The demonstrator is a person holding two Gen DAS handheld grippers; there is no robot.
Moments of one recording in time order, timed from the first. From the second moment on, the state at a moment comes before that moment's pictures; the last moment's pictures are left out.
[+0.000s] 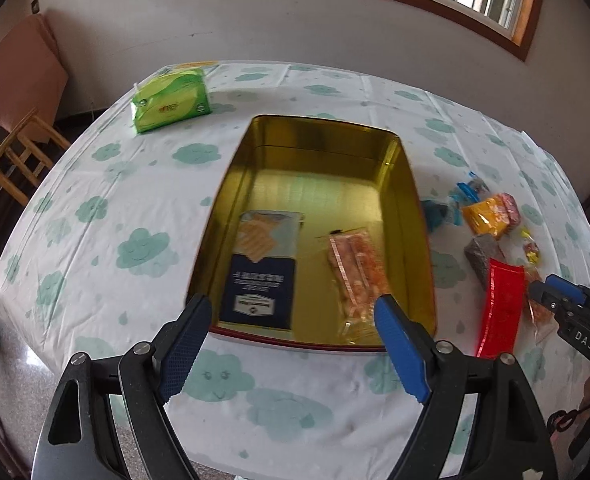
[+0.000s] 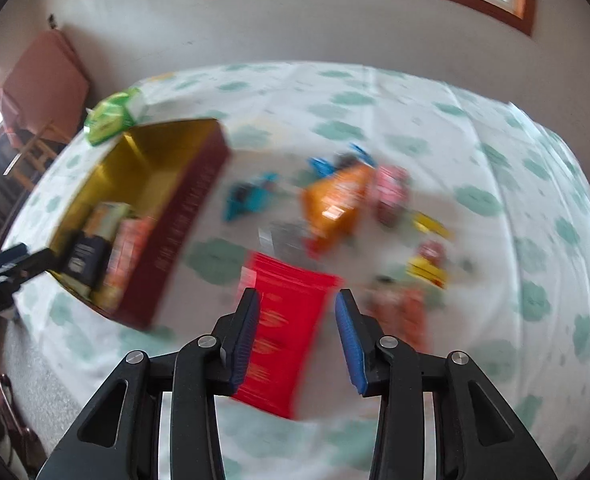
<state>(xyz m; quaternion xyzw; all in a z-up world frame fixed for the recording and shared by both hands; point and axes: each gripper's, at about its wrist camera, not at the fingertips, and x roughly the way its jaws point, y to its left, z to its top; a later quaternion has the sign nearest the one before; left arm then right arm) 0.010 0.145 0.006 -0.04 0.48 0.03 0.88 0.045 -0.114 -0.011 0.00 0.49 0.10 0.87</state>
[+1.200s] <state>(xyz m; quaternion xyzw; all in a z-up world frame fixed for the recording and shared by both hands) 0.034 -0.038 -0.051 0.03 0.52 -0.12 0.84 0.049 -0.240 -0.069 0.02 0.46 0.03 0.89</state>
